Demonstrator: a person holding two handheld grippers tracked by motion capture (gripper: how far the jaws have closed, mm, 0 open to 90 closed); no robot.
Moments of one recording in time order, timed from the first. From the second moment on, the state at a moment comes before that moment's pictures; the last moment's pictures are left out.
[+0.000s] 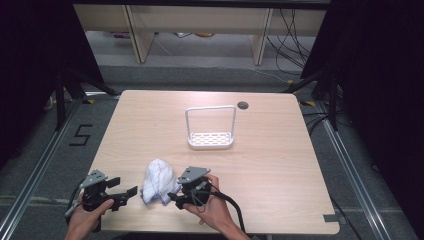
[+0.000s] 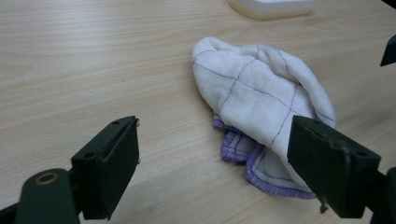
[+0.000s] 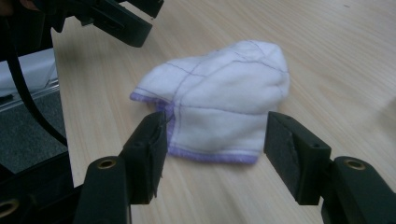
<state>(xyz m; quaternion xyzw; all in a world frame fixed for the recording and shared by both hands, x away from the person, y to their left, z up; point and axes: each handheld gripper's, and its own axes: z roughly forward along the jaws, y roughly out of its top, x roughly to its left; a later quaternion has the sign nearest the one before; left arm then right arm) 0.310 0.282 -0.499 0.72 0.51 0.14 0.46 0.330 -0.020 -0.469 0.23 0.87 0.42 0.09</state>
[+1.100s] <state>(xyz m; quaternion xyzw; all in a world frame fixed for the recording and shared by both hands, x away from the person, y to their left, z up) 0.310 0.279 -0.502 0.73 0.50 0.13 0.46 0.357 0.006 -0.481 0.23 0.88 0.39 0.12</state>
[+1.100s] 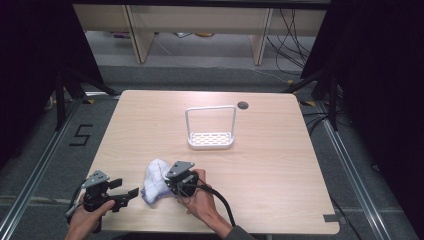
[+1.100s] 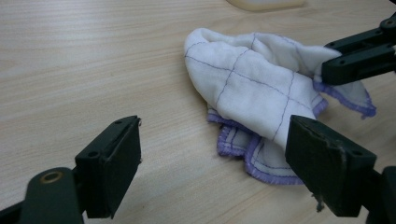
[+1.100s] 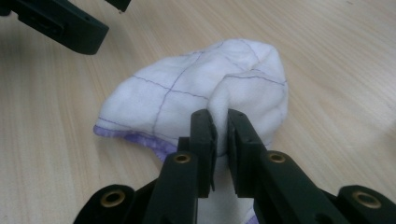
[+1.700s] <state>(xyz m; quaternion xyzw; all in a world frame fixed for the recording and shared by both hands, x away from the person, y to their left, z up) 0.307 0.272 -0.501 0.74 0.47 0.12 0.46 0.361 -0.033 -0.427 0.24 0.85 0.46 0.10</state>
